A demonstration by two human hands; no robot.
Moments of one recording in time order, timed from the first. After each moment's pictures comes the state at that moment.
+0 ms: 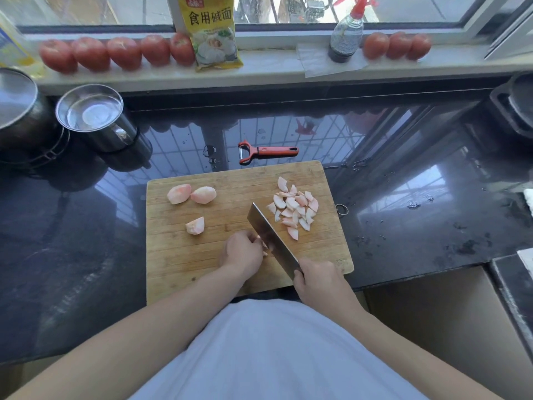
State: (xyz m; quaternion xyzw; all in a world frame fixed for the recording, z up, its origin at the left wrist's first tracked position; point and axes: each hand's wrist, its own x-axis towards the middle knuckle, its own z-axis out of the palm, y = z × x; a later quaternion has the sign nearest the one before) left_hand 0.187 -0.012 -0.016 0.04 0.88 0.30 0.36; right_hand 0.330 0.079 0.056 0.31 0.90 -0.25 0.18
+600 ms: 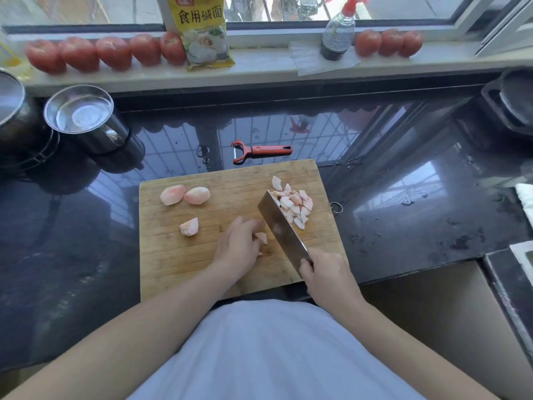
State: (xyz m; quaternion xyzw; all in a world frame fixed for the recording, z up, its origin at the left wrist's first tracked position) left_hand 0.179 -0.012 -0.006 0.27 0.88 0.25 0.29; right_hand 0.338 0.097 0.049 0.39 0.86 -0.31 0.09
